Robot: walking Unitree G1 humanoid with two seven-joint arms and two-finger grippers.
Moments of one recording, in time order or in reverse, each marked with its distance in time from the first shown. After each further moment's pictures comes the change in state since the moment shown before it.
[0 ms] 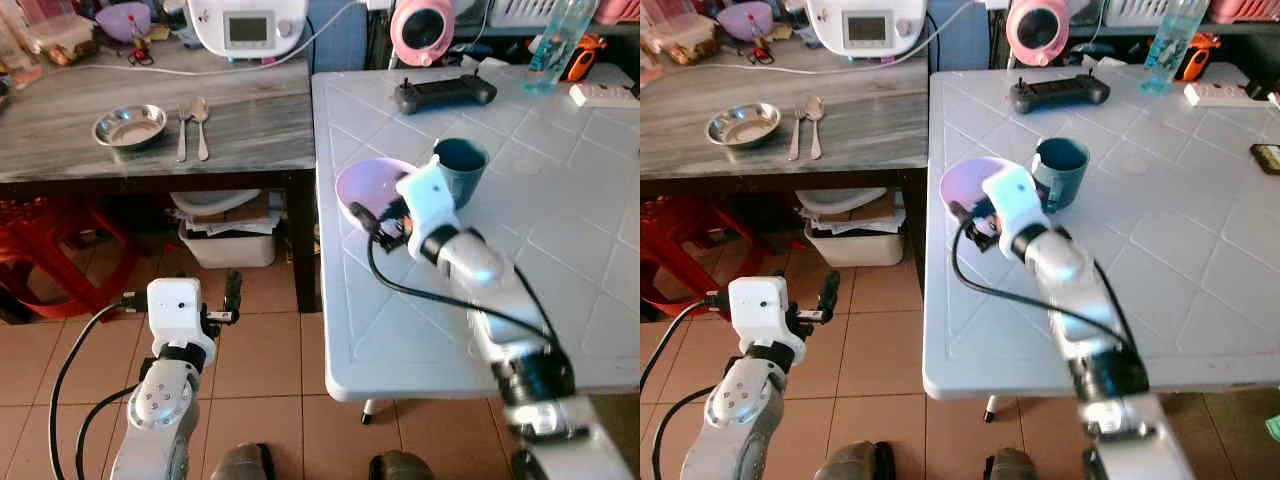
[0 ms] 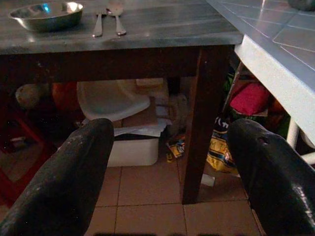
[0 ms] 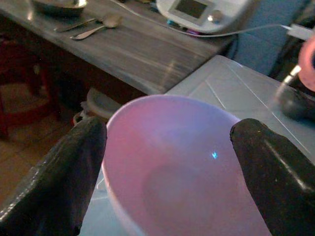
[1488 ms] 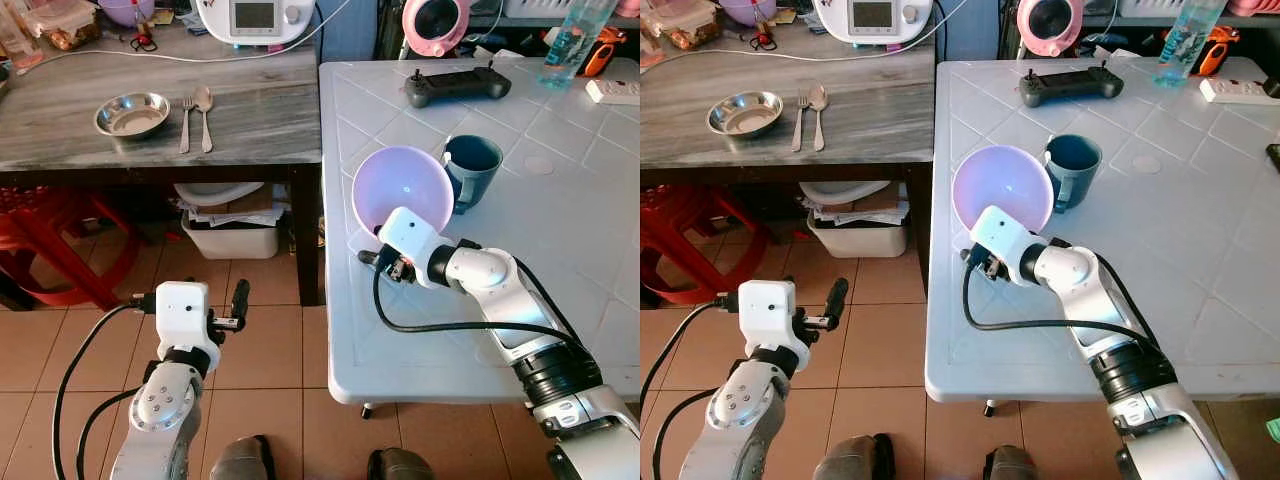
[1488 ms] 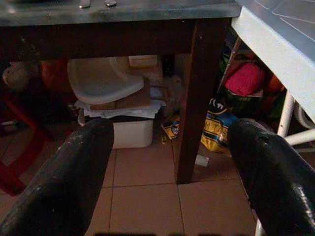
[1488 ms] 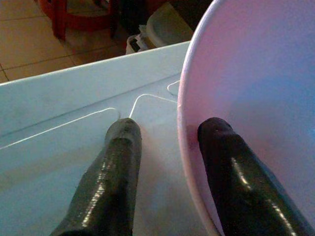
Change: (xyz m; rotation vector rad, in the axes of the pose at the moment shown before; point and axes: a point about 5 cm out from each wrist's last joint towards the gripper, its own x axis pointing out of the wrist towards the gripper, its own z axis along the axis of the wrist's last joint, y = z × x) left arm -0.003 -0.006 -0.004 0.004 0.055 -0.051; right arm -0.013 0.005 -0.037 -0.232 0.234 0.286
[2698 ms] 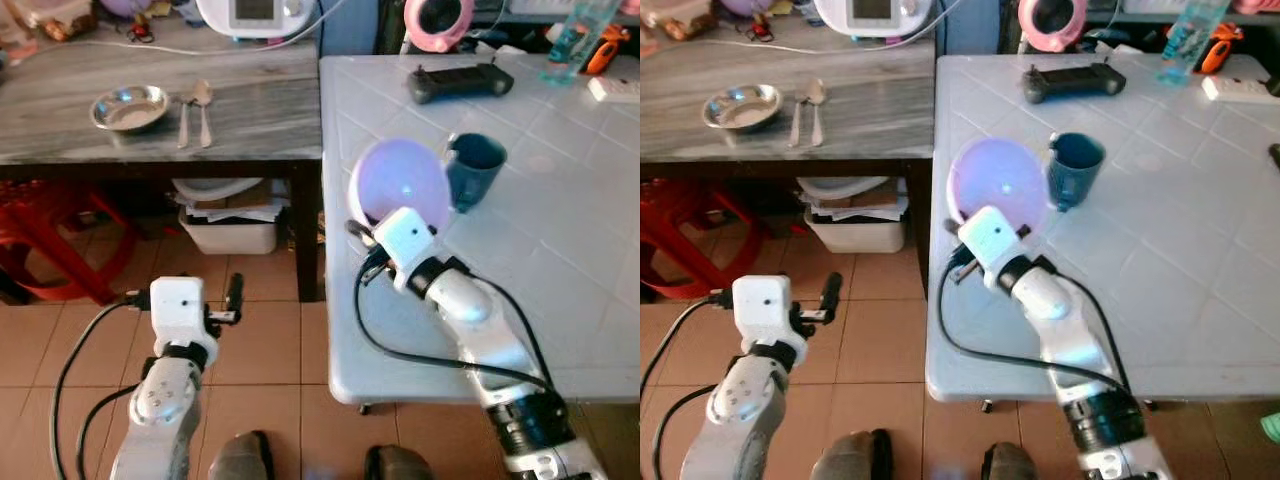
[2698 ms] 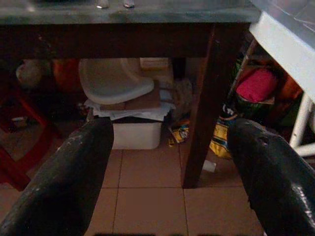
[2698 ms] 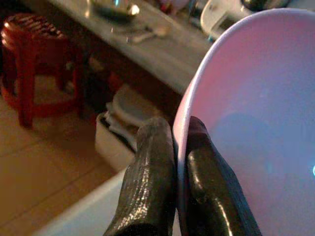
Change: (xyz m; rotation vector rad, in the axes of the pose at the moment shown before) left arm 0.004 0.003 0.005 0.000 -0.026 0.060; right arm -0.007 0.031 0.035 0.137 -0.343 -0.282
